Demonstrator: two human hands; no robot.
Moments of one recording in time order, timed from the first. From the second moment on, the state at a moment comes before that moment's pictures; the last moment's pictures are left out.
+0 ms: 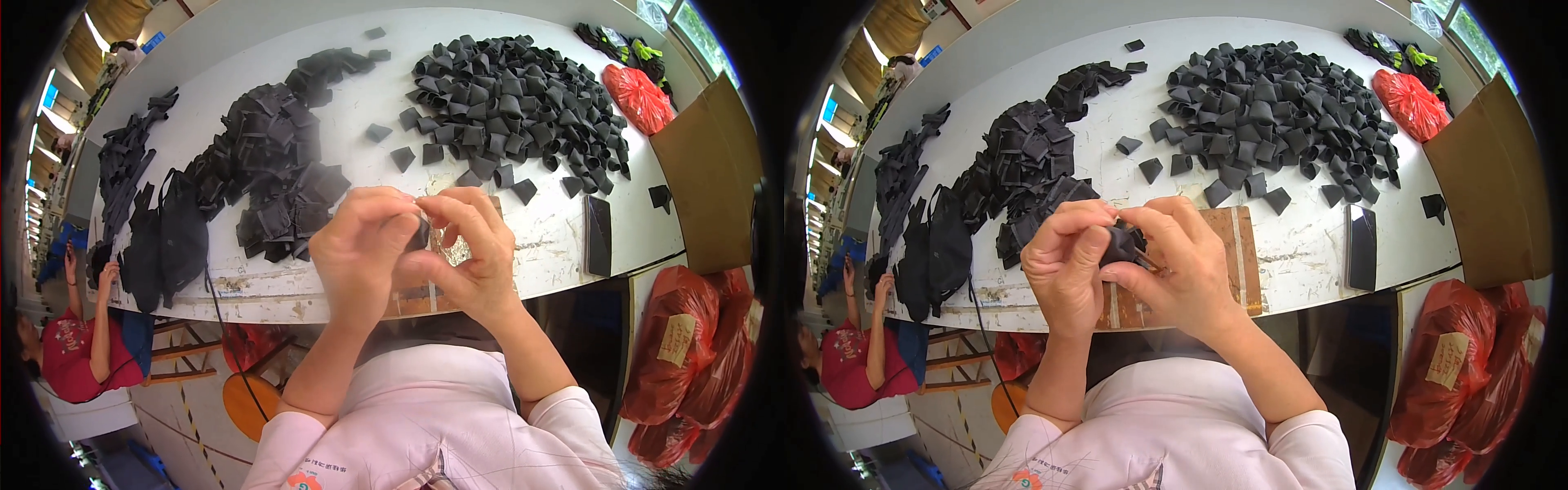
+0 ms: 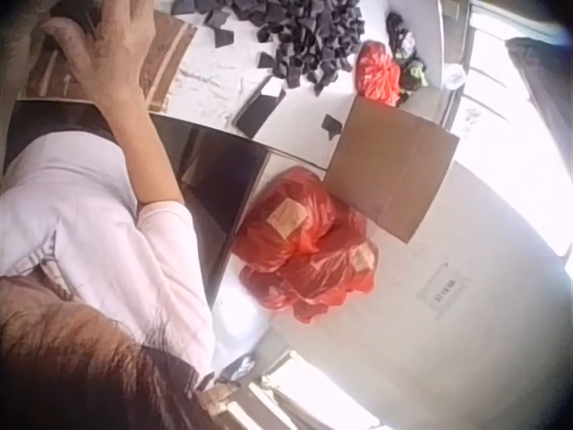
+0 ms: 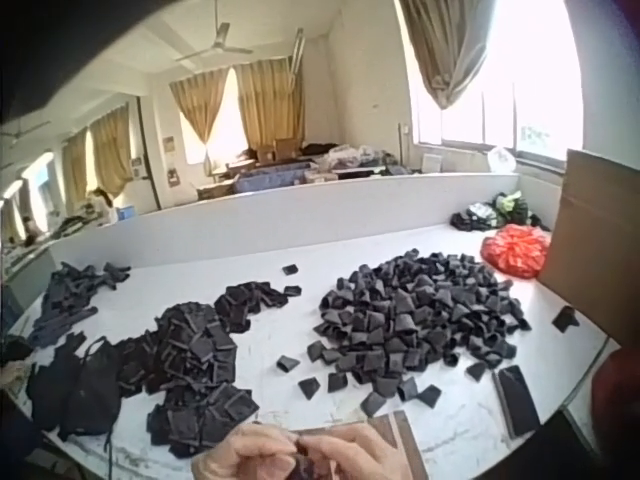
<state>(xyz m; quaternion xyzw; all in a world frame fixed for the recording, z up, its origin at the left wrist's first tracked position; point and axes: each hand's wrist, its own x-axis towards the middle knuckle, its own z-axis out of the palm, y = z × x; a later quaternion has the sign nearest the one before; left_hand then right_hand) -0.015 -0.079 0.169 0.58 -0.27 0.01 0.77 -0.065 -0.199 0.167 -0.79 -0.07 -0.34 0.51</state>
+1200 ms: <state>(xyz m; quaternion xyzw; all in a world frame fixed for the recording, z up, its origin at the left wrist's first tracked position) -0.009 -0.060 0.059 0.95 -0.21 0.04 0.24 -0.103 -0.194 0.115 -0.75 0.13 -0.04 0.64</state>
